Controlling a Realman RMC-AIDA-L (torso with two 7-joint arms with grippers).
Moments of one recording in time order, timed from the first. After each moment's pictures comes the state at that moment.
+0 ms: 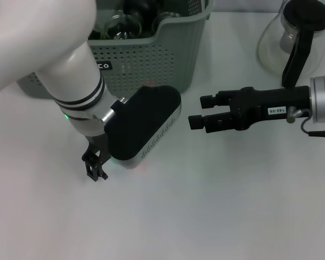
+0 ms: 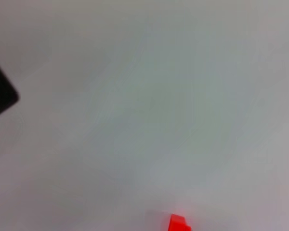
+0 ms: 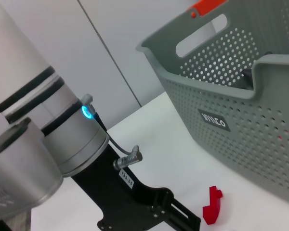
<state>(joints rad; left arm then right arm) -0.64 -2.17 1.68 1.32 2.80 1.60 -1.47 0.70 2.06 -0.96 -0.55 -1.94 -1.49 1.69</state>
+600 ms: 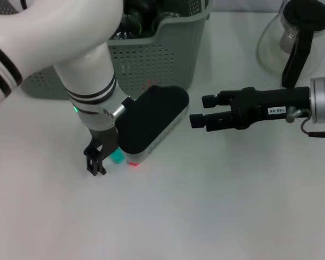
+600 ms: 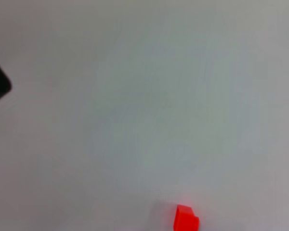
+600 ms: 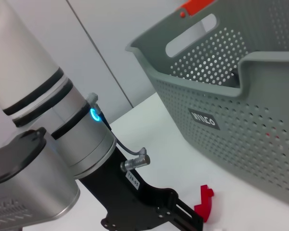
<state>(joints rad) -0.75 -2.17 1.68 1.16 2.82 1.56 -1.46 0.69 2.07 -0.96 -0.54 -1.94 -1.46 1.70</state>
